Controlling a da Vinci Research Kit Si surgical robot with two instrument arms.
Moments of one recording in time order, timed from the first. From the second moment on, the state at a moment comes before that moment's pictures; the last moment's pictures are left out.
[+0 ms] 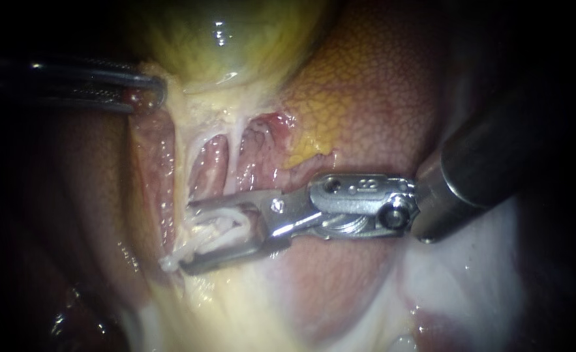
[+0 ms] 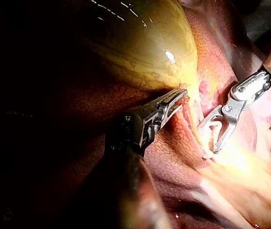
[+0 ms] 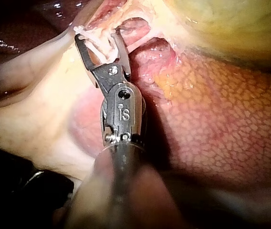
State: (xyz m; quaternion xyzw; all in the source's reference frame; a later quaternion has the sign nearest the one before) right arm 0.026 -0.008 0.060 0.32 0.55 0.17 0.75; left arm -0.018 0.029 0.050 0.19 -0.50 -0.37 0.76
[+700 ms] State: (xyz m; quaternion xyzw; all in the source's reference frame) right arm 0.020 -0.004 0.054 0.31 0.56 0.17 0.75; left arm -0.018 0.029 0.050 0.19 -0.50 -0.37 0.76
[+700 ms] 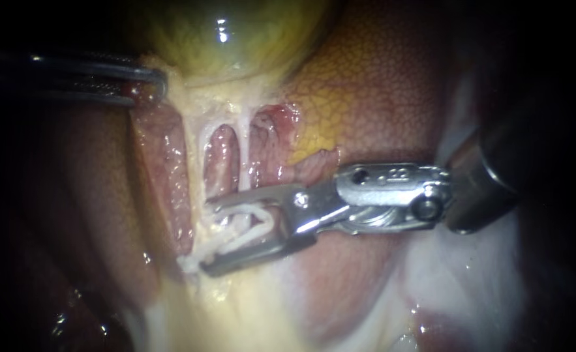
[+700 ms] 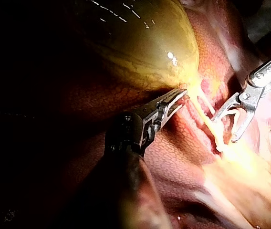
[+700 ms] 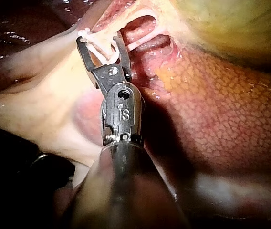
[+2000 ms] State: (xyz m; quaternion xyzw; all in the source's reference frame) right arm 0.019 -0.004 0.059 0.30 0.56 0.18 0.75; left arm -0.018 0.029 0.050 0.19 -0.50 -0.37 0.76
